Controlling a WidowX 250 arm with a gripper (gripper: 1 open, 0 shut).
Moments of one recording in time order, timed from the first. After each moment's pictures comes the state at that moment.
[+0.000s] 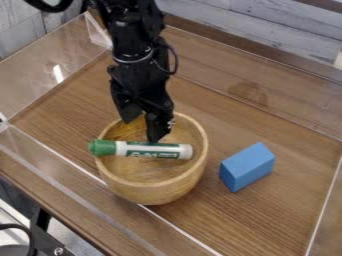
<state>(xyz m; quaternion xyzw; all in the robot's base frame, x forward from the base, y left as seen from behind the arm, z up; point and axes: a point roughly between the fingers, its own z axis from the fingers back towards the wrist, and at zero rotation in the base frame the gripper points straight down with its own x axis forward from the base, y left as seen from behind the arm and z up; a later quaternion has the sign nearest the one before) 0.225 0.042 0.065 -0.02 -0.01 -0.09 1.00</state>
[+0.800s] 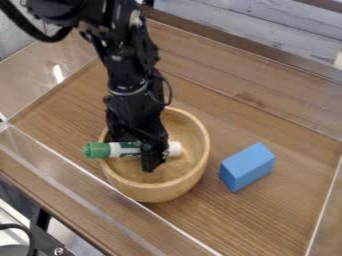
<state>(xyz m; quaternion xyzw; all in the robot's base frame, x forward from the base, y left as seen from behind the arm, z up) 0.215 0.040 0.036 -0.02 -0.02 -0.09 1.00</state>
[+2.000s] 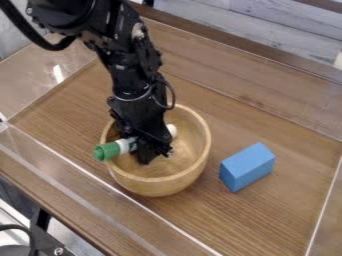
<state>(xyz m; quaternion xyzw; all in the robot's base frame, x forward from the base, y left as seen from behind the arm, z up) 0.222 0.032 0.023 -0.01 -0.05 -0.08 1.00</state>
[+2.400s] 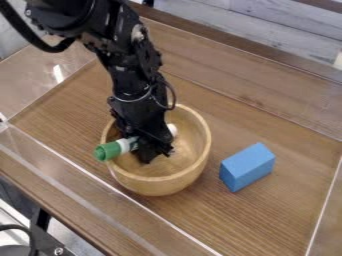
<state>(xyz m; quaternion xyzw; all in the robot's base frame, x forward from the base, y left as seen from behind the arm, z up) 0.224 0.030 0.021 -0.01 -0.06 -0.08 0.99</state>
